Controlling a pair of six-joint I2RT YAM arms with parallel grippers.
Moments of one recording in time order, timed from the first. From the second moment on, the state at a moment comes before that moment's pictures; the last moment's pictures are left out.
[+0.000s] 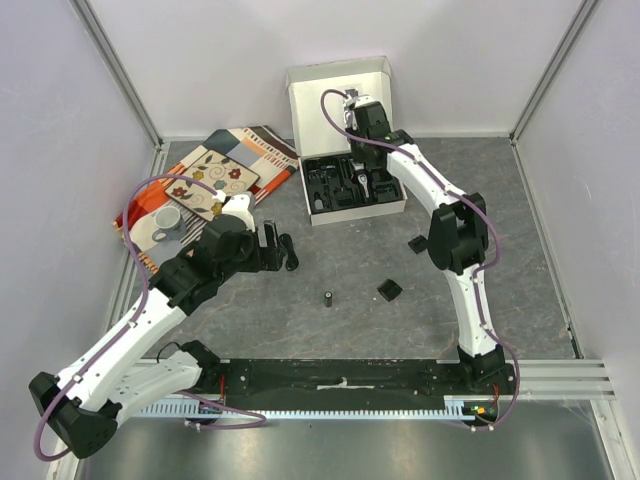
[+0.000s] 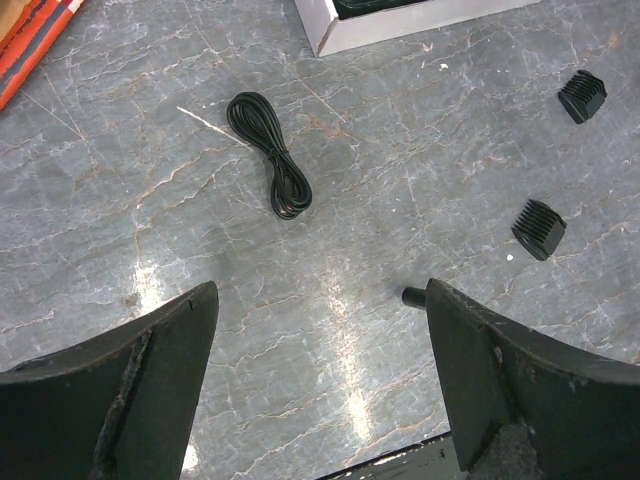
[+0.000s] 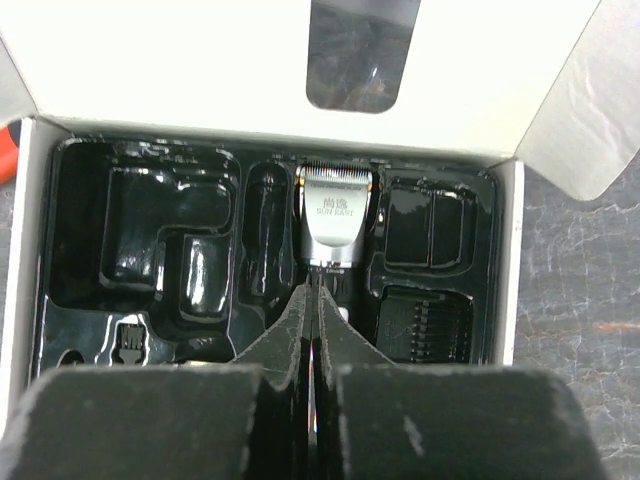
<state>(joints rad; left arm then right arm) -0.63 0.89 0.90 -0.63 -0.20 -0.47 0.43 2.33 2.21 -0.55 0.18 0.09</state>
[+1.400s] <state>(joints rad) -0.69 0.71 0.11 0.26 0.21 -0.57 0.65 1.20 0.92 -0.45 0.08 0.24</state>
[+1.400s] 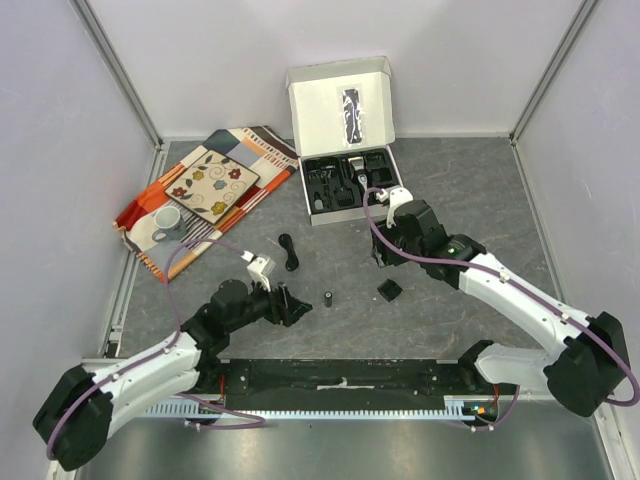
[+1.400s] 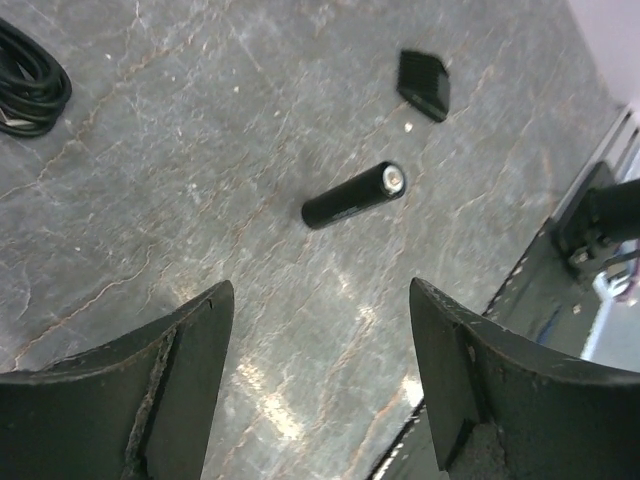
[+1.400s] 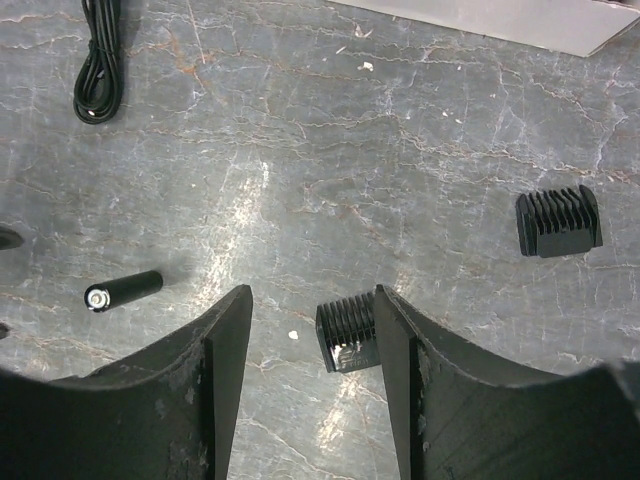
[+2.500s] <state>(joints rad) -0.99 1.60 0.12 1.18 -0.10 -0.15 0.67 1.18 0.84 -0.41 -0.01 0.24</state>
